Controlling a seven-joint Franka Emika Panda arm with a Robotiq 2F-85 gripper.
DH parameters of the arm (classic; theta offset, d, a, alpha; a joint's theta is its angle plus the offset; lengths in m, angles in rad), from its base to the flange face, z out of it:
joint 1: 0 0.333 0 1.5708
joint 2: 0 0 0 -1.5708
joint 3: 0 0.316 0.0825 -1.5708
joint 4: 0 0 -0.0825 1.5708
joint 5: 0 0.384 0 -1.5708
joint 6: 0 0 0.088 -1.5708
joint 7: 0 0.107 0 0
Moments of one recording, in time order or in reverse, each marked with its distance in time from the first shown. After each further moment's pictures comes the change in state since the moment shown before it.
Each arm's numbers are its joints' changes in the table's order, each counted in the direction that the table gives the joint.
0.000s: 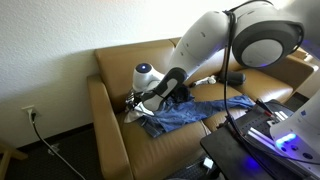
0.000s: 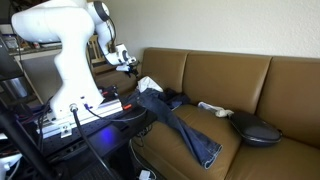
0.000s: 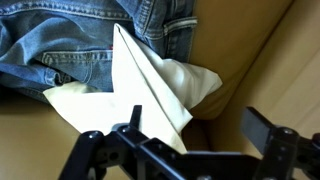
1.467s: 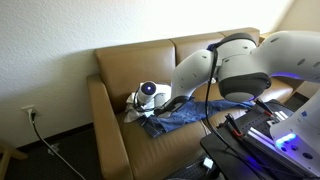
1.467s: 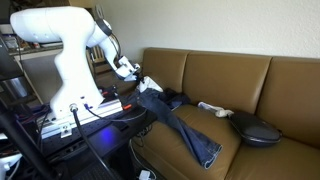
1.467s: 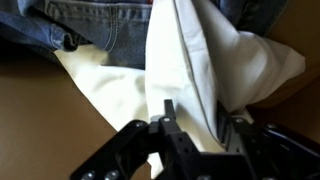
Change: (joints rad) arm 0.080 -0.328 -0.245 -0.258 -0.256 -0.162 0.346
